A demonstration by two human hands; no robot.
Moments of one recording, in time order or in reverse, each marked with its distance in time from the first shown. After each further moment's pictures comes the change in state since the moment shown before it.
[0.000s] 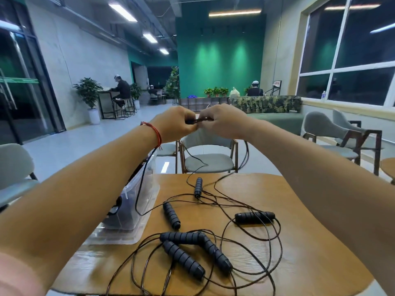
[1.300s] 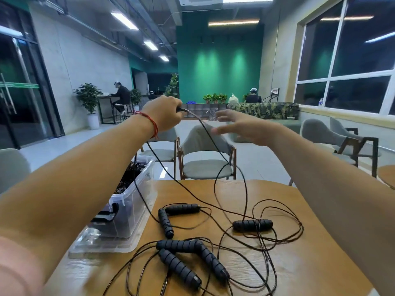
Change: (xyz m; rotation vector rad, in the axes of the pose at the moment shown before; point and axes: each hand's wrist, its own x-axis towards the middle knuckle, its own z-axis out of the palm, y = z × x) left_hand 0.024 -0.010 -0.035 0.310 0.185 -0.117; right_hand -0.021 0.052 -0.018 0.722 -0.216 0.337
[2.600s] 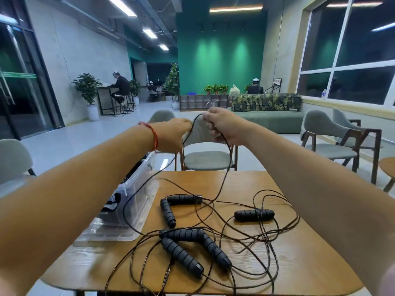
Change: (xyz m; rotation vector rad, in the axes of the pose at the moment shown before) left_hand -0.051 0.016 0.028 0.044 -0.500 0.080; right_hand 0.034 -0.006 0.064 0.377 0.142 0.046
